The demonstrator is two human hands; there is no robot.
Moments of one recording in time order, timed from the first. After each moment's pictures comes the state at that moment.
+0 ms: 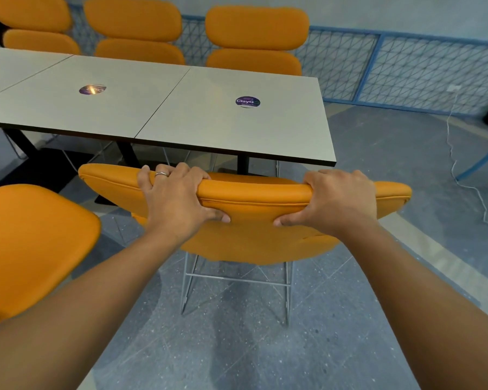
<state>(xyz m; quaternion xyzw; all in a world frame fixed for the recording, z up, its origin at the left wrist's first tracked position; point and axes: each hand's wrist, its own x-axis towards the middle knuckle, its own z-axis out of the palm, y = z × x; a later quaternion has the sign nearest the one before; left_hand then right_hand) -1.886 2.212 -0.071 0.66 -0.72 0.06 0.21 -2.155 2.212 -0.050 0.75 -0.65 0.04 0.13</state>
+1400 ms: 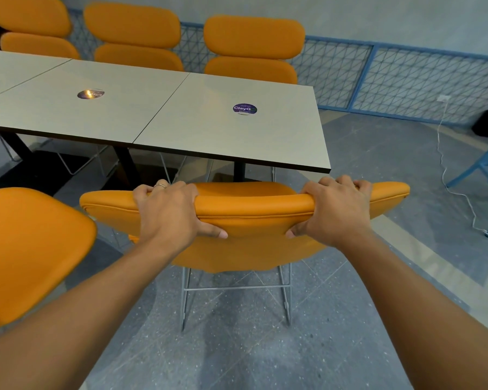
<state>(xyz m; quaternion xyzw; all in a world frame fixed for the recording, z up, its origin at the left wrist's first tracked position) -1.881 2.219 -0.056 0.69 -0.72 0.04 0.08 -2.158 2.220 -0.047 0.72 -0.68 0.04 0.07</state>
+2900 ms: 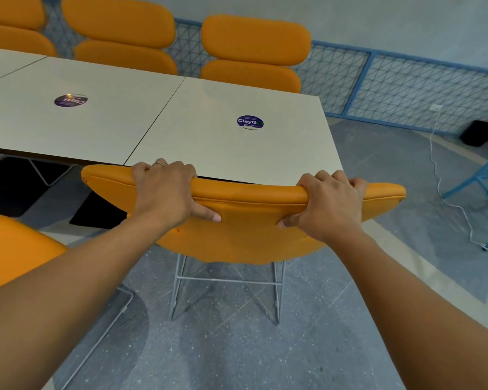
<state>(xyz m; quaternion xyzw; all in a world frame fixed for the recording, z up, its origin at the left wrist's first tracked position) -1.813 2.028 -0.054 0.66 -0.75 0.04 0.05 -2.090 2.060 -0.062 0.70 -0.70 0.08 0.11</state>
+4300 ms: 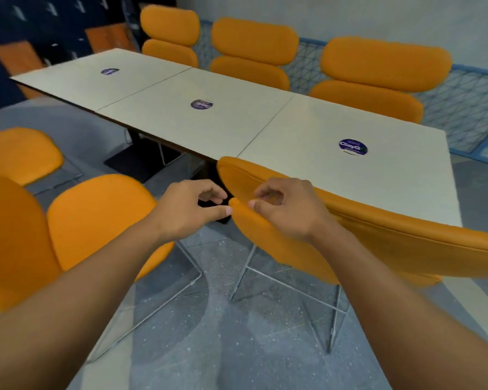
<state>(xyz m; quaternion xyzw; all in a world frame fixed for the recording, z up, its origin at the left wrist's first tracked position) -1.689 2.124 -0.021 0.68 -0.63 -0.24 0.28 -1.898 2.040 -0.028 0.82 -0.44 0.22 -0.29</state>
